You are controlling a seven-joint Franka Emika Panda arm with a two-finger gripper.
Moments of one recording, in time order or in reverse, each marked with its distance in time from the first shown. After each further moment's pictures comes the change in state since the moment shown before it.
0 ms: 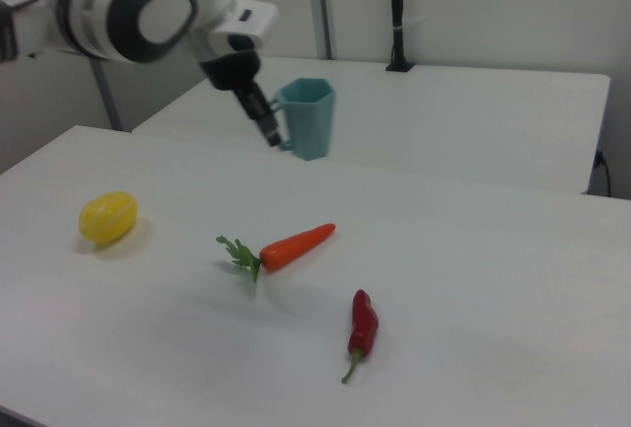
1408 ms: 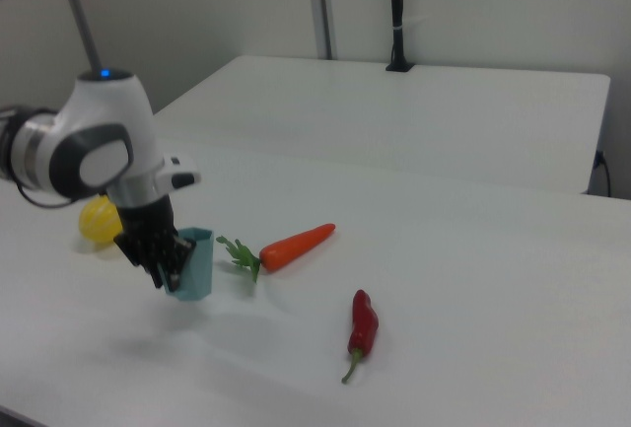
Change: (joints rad) arm 0.001 -0.181 0.175 -0.618 0.110 0.099 -0.666
